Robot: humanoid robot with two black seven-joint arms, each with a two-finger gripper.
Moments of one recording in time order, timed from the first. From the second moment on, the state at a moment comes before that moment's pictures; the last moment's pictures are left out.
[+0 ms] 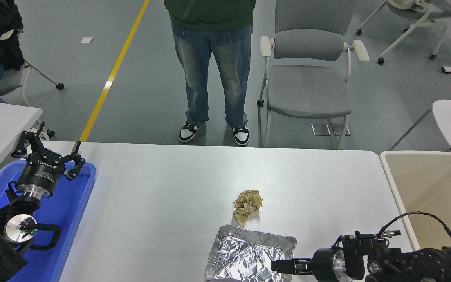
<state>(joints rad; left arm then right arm) -0.55 0.46 -0.60 -0.39 -0.23 -0.70 -0.59 0.88 -0.51 -0.36 1.36 -1.03 -0.05 0.06</state>
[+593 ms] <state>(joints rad) -0.55 0.46 -0.59 -0.39 -0.23 -0.70 -0.59 0.94 -0.60 -0.36 1.43 -0.99 0.02 0.02</state>
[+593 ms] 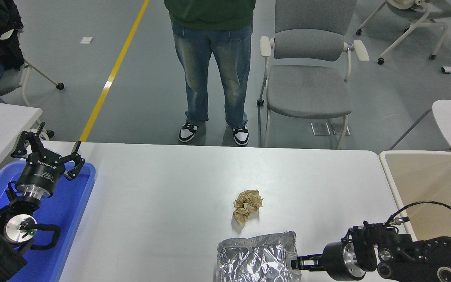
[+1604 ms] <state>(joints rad) -0.55 0.46 -0.60 -0.39 -0.23 -0.70 -0.59 1.19 -1.15 -0.33 1.54 -0.83 0.25 0.02</state>
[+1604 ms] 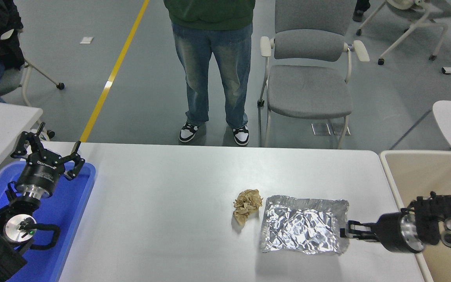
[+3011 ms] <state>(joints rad) -0.55 0.46 -0.59 -0.39 -0.23 -0.70 -0.59 1.24 -1.28 -0.18 1.02 -0.65 0.47 0.01</state>
